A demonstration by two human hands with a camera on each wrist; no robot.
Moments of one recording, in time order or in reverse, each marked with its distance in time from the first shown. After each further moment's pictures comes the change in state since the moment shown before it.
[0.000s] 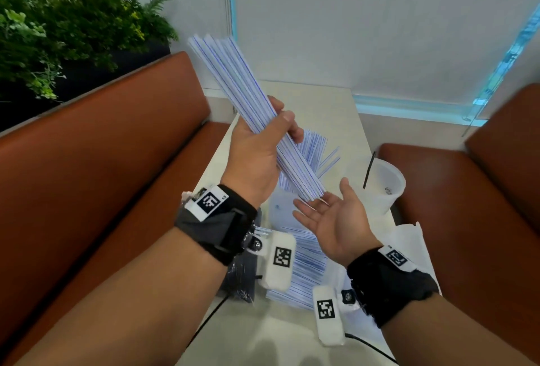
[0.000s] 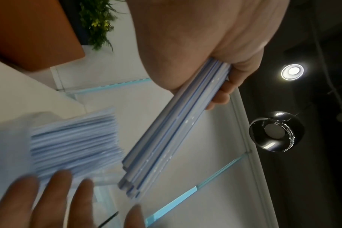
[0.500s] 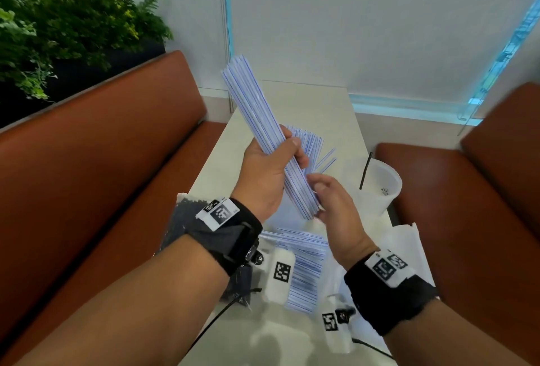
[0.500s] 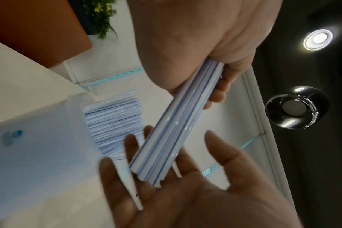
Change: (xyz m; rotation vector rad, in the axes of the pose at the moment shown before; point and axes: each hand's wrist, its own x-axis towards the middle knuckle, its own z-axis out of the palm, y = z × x) left_hand -0.013 -0.033 -0.001 0.126 0.078 -0.146; right_hand -0.005 -0.001 0.003 -0.570 -0.155 -0.435
